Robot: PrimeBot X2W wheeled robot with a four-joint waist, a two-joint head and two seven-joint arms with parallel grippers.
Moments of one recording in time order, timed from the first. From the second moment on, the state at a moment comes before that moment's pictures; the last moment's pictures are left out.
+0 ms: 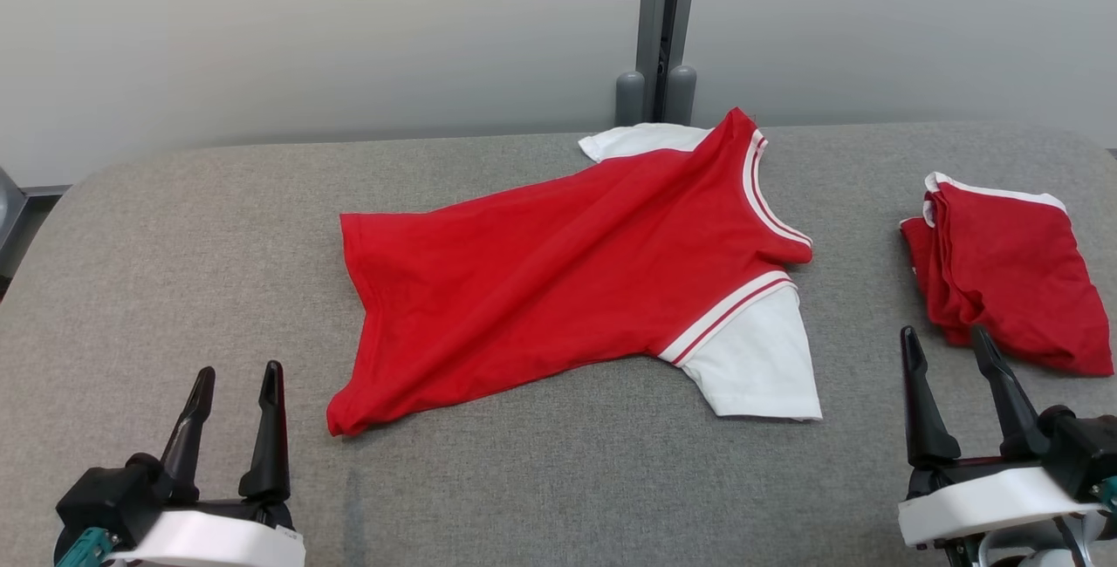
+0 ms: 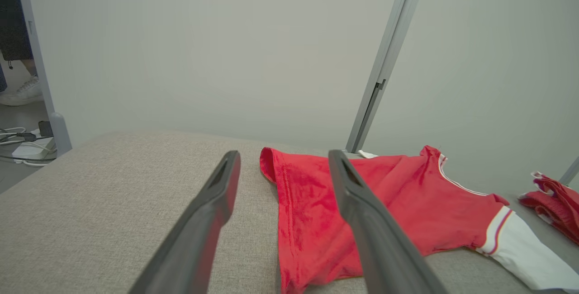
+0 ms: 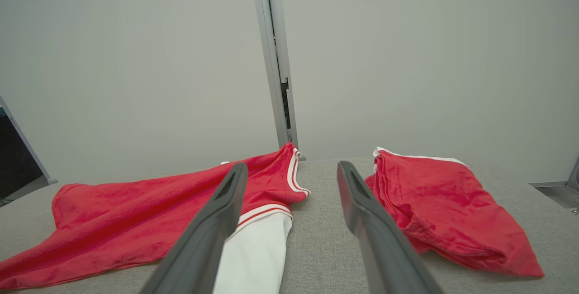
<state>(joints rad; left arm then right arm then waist) 0.00 0.14 0.00 0.20 -0.38 -0.10 -0.26 -0.04 -0.05 -0.03 0.13 0.20 0.13 -0.23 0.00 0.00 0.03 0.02</state>
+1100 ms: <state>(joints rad) -0.21 0.26 -0.21 0.46 -0.45 -0.13 -0.06 -0.29 -0.05 0.10 0.57 0.29 0.13 0.02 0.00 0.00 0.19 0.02</state>
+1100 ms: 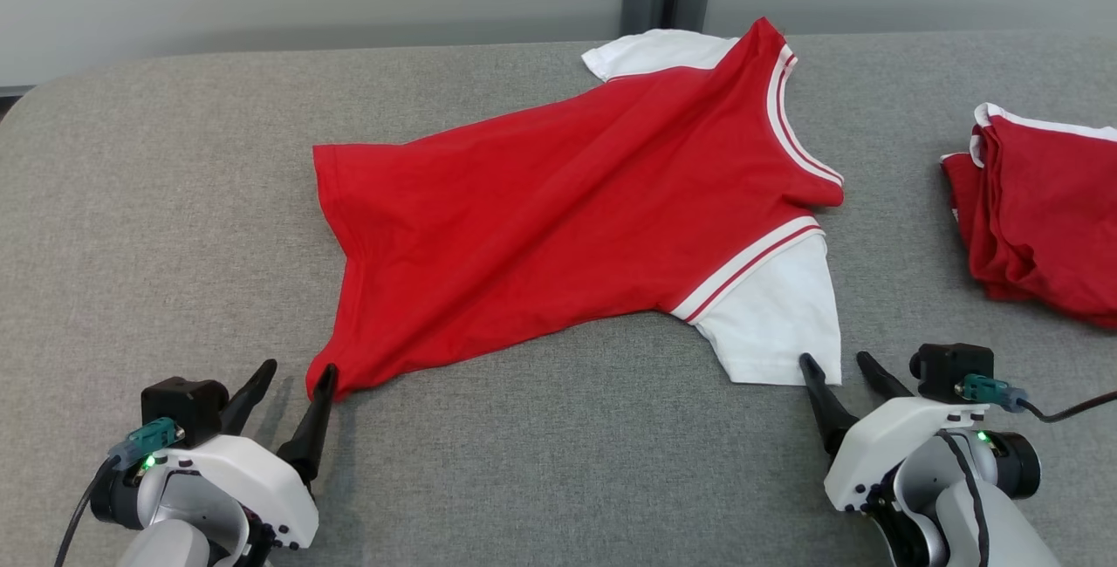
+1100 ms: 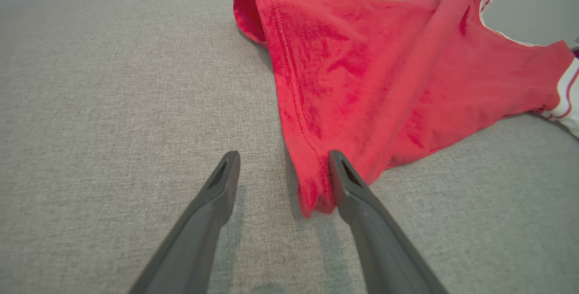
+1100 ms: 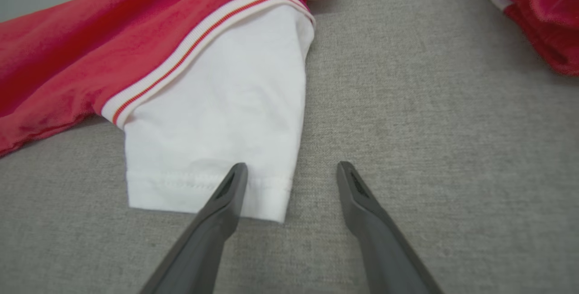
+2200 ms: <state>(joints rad) -0.23 0.34 -0.37 0.43 -0.68 -0.13 0.00 -0.36 -0.07 0.23 0.67 0.40 0.13 -0.15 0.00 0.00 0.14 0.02</state>
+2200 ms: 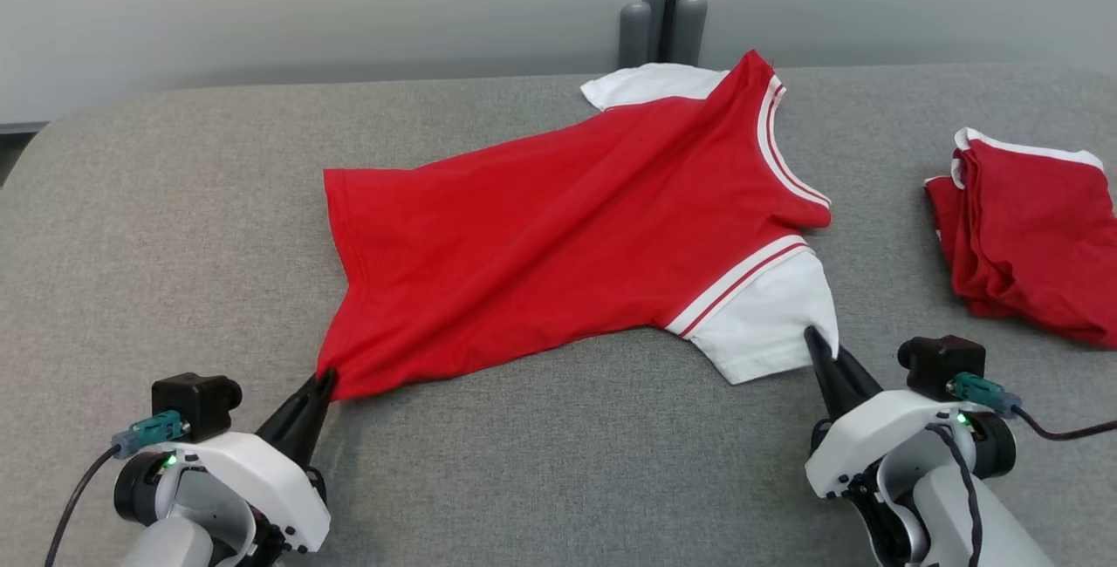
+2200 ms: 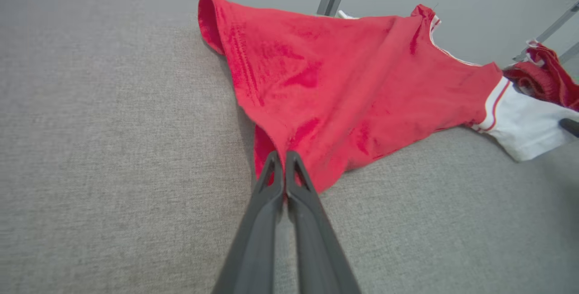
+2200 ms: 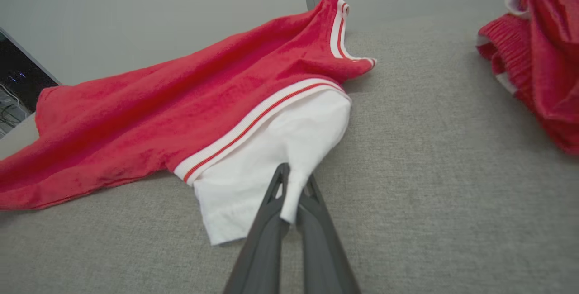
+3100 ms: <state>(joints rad) -0.49 0.46 -0.35 0.28 -0.68 -0.11 0.08 -0.45 -0.13 0.17 0.21 0.41 0.13 0.02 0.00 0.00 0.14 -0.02</state>
